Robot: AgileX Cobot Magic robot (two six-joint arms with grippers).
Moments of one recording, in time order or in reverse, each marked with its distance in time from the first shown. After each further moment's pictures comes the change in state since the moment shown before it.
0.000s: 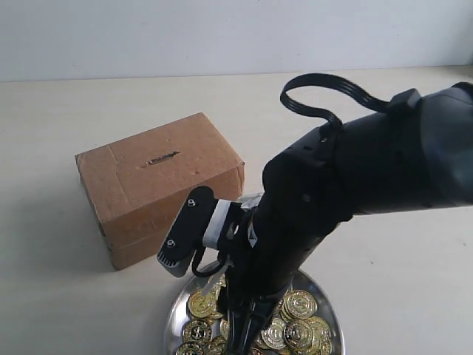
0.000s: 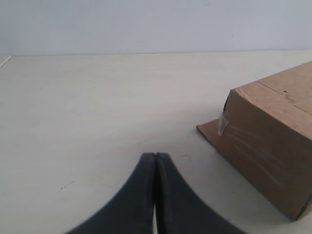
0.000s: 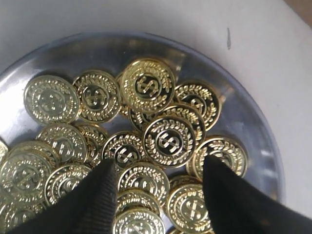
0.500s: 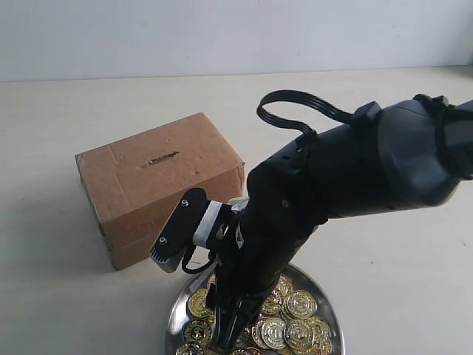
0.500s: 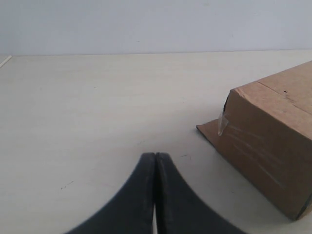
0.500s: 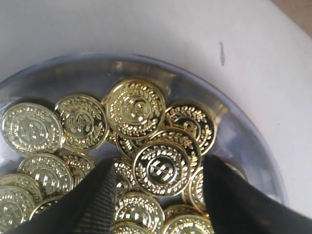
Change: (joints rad) left arm 0.000 0.000 0.000 0.000 0.000 0.000; right arm 0.000 0.068 -0.033 0.000 -0.044 0.036
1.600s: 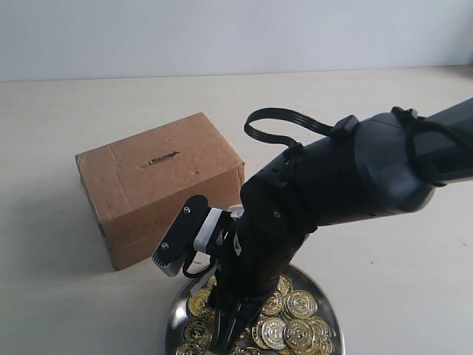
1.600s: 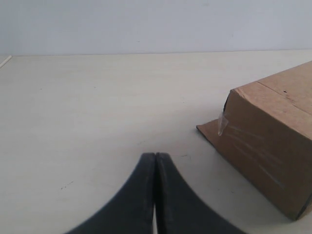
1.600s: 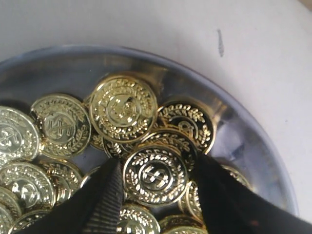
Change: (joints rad) left arm 0.000 0.000 0.000 0.000 0.000 0.000; right arm 0.000 0.054 -0.004 -0.047 -0.023 0.062
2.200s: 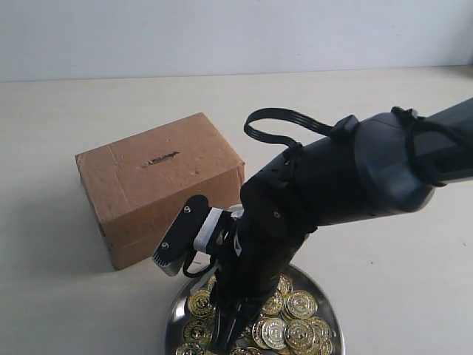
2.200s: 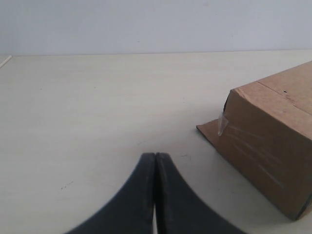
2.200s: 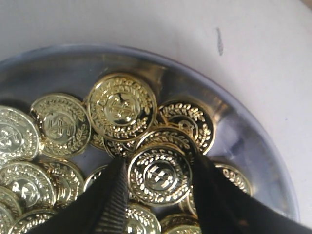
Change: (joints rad) left arm 0.000 0.000 0.000 0.000 0.000 0.000; right arm 0.000 0.000 0.000 -0.004 0.005 0.014
